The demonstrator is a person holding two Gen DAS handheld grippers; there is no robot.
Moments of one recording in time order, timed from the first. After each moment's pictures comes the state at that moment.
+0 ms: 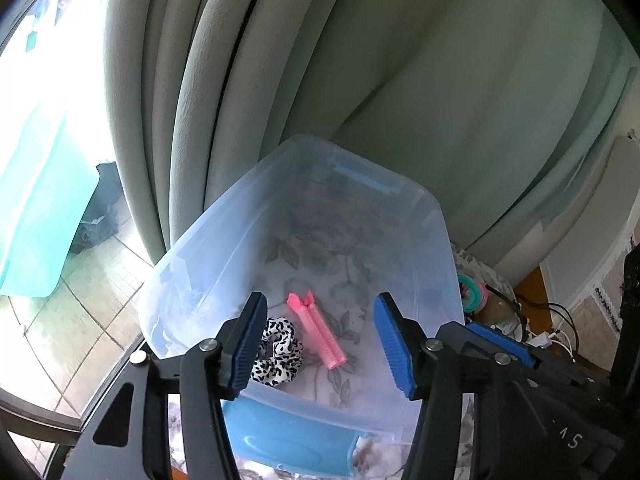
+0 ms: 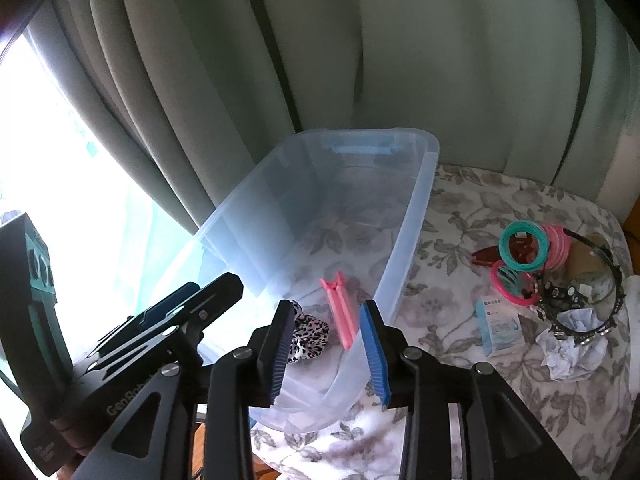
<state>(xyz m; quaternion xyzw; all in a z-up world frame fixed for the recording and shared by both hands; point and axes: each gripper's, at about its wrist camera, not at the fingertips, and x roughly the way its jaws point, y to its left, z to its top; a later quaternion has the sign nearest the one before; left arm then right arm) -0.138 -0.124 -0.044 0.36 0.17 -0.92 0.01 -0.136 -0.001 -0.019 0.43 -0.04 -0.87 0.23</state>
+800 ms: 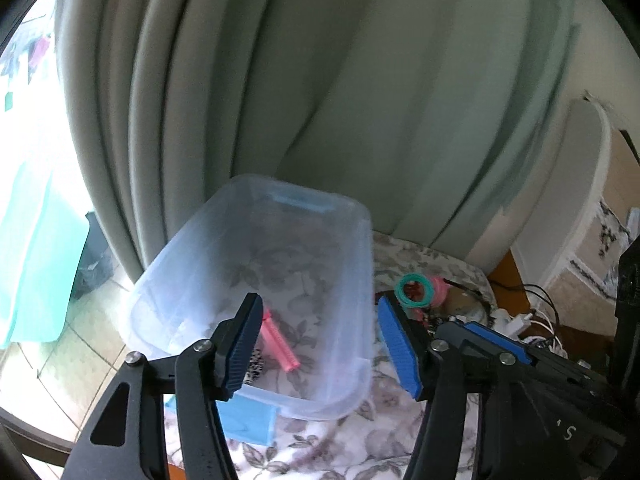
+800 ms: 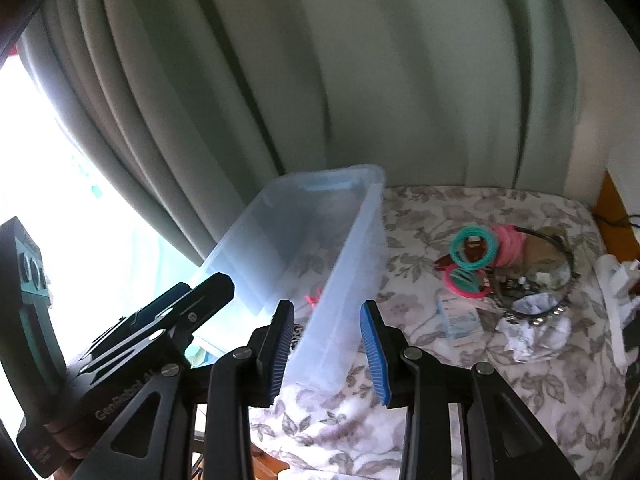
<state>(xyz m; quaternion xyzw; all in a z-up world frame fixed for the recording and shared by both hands) -0.088 -0.067 0.016 0.32 0.10 -0.94 -0.02 -0.098 0.075 0.016 0.38 -0.10 -0.90 0.21</state>
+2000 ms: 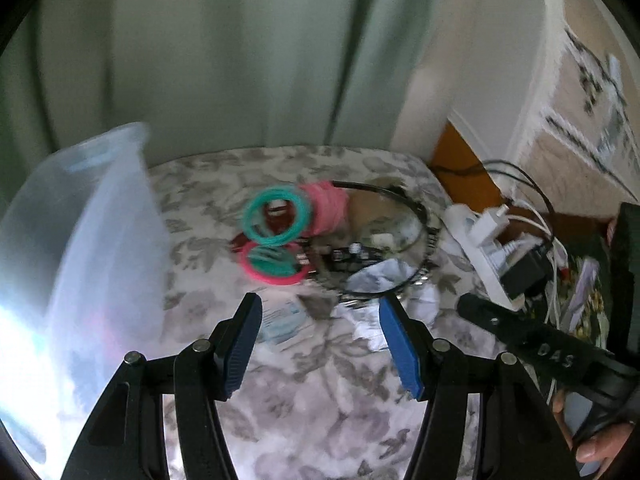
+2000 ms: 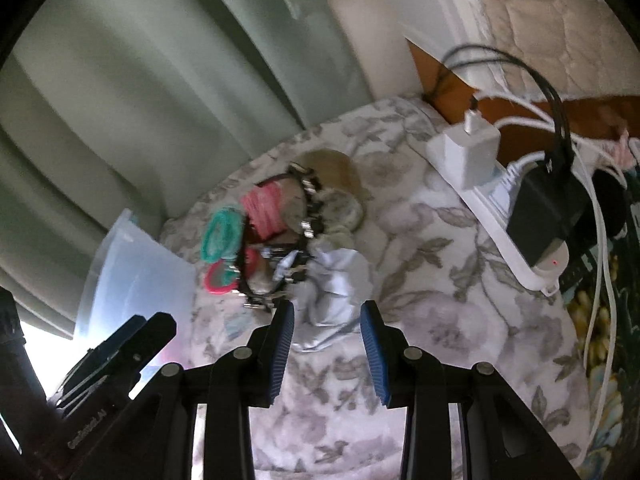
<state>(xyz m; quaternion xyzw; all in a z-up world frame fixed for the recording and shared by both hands) -0.173 0.127 -0.076 0.44 -0.03 -0.88 -0.17 -0.142 0.292 -0.105 0.45 -0.26 -0.86 0.01</state>
